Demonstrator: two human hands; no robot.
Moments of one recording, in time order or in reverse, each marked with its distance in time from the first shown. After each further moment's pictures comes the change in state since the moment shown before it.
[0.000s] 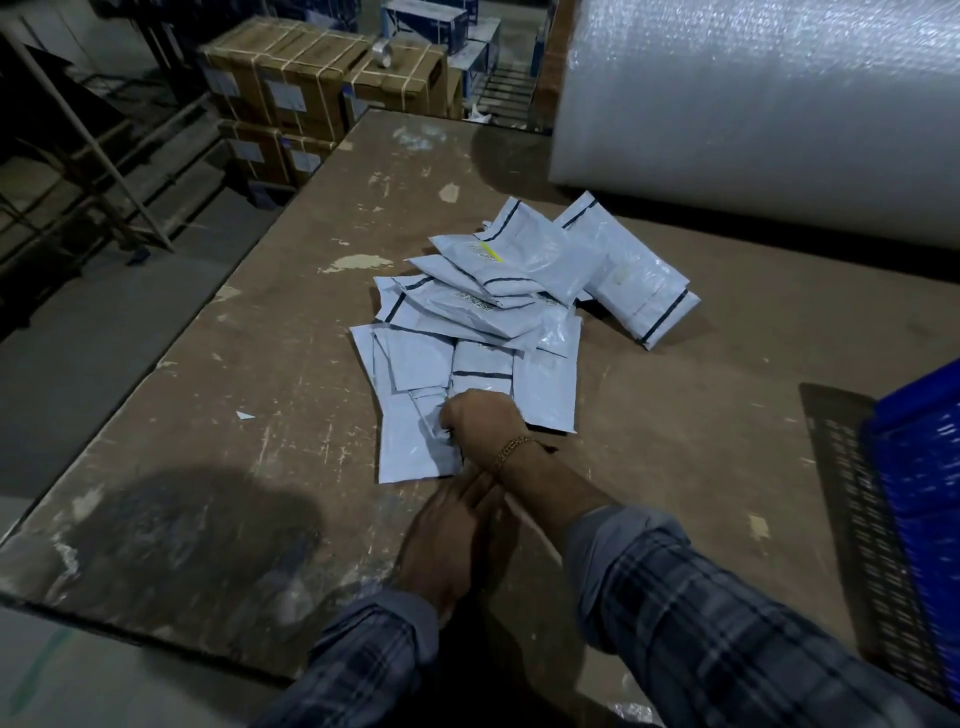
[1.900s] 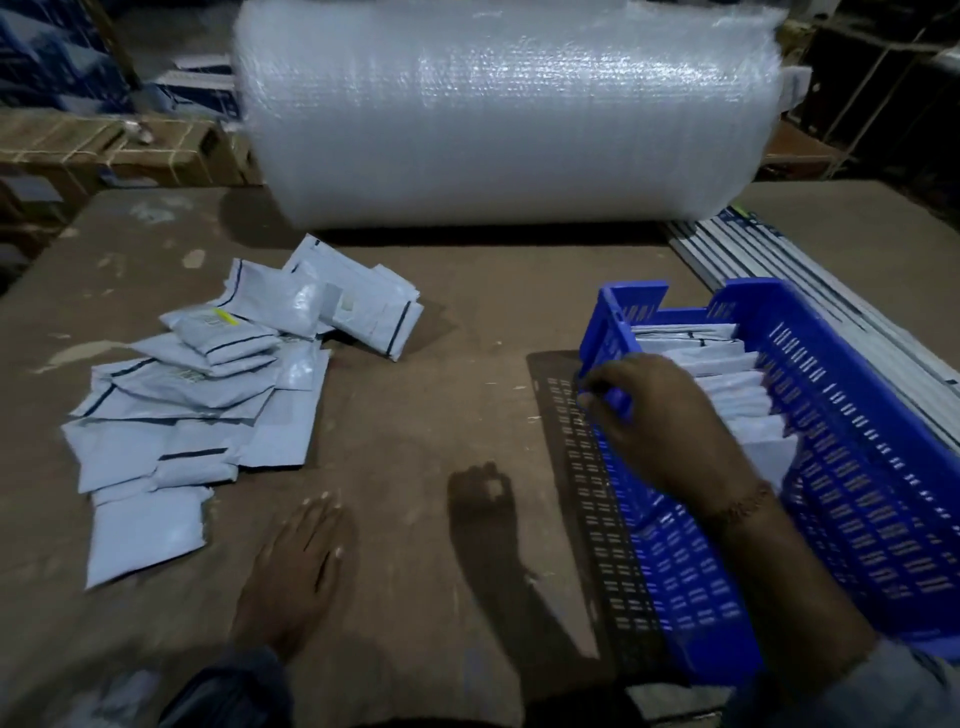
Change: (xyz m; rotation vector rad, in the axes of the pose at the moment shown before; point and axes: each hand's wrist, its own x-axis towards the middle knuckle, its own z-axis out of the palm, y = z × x) left_hand 0.038 0.109 0.046 0.140 -0.044 -0.037; right_hand -0.423 0.291 -0.117 0.259 0.550 0.519
